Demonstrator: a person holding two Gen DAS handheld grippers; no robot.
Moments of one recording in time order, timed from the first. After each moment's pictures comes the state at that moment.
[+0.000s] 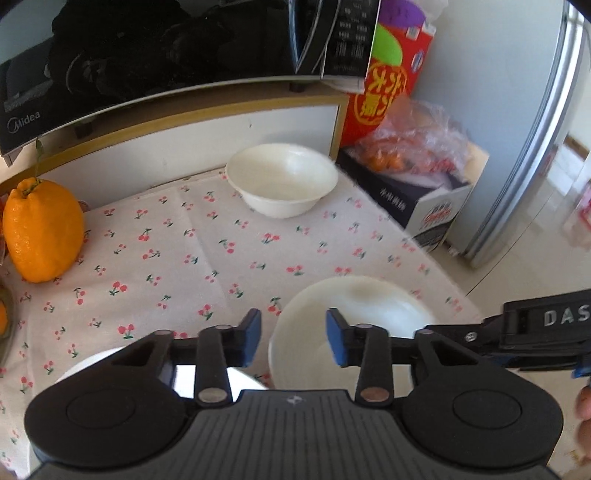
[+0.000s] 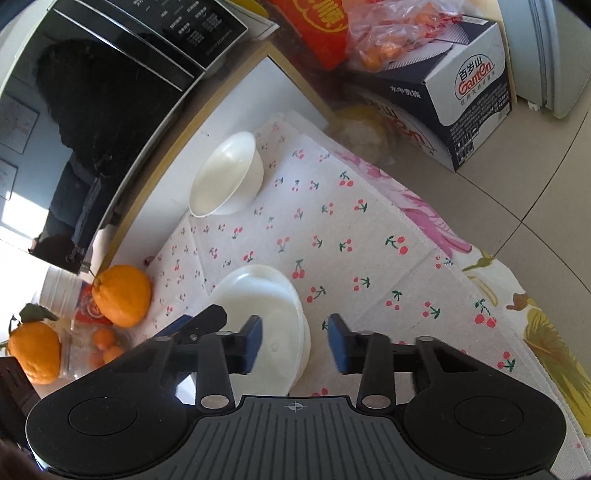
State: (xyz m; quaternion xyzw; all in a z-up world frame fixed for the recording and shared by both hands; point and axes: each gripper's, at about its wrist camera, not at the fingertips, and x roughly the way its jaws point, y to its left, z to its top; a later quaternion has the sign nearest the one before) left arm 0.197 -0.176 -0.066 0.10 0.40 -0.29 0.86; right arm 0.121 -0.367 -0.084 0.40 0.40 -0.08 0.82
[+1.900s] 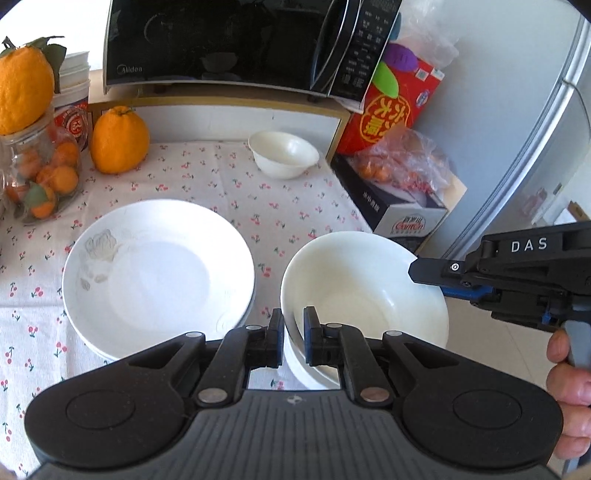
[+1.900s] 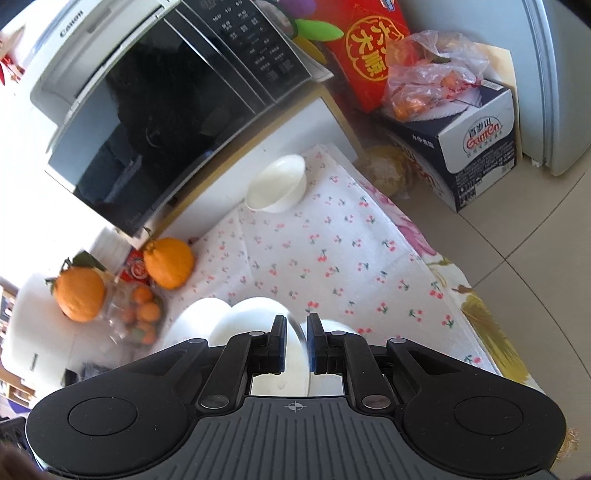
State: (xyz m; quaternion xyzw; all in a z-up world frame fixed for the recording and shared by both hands) left arm 0.073 -0.129 -0.027 -0.02 0.42 -0.24 0.87; right arm 0.032 -0.351 -0.014 0.34 0.37 -0.04 0.86
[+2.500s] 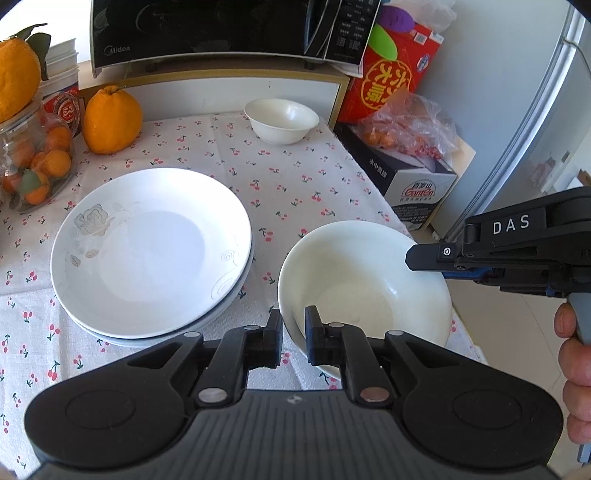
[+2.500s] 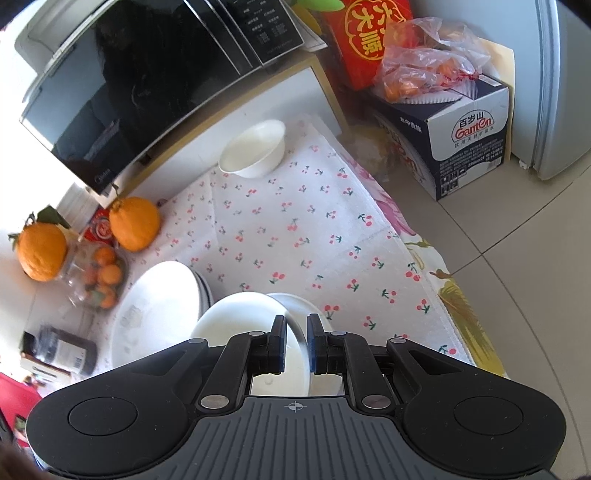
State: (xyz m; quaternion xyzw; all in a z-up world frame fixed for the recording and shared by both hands) left arm 0.067 -0.139 -0.050 0.02 0.44 -0.24 0.86; right arm 0.041 -0.344 -0.034 0.27 0.42 -0.05 0.86
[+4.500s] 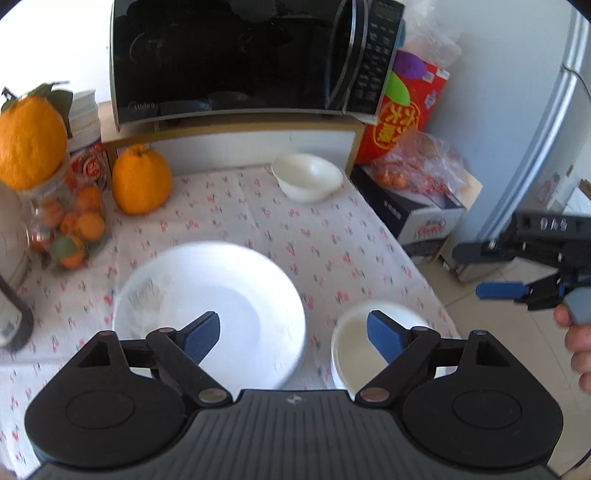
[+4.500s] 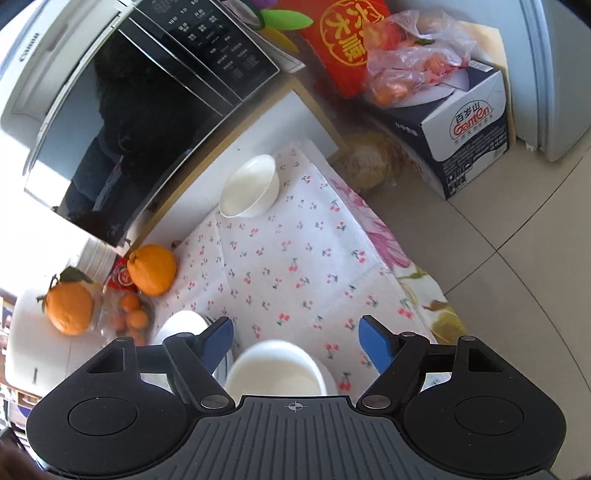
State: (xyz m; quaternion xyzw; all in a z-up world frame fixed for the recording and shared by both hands) left arm 0.104 -0.112 0.001 0.03 0.40 -0.23 0.89; right arm 0.063 -0.401 -0.018 0.36 0.40 -0.03 0.84
